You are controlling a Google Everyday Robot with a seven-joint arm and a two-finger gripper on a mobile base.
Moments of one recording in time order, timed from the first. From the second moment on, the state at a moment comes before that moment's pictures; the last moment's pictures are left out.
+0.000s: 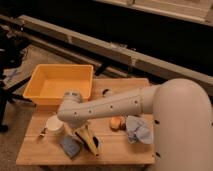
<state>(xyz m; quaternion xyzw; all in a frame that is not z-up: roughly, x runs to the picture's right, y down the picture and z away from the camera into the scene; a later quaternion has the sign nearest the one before) -0.144 0.201 0.784 -0.13 -0.24 -0.84 0.47</state>
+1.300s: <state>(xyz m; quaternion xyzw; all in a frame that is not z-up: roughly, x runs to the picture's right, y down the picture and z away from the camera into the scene) -0.150 0.218 0.807 -0.17 -0.25 -0.85 0.44</state>
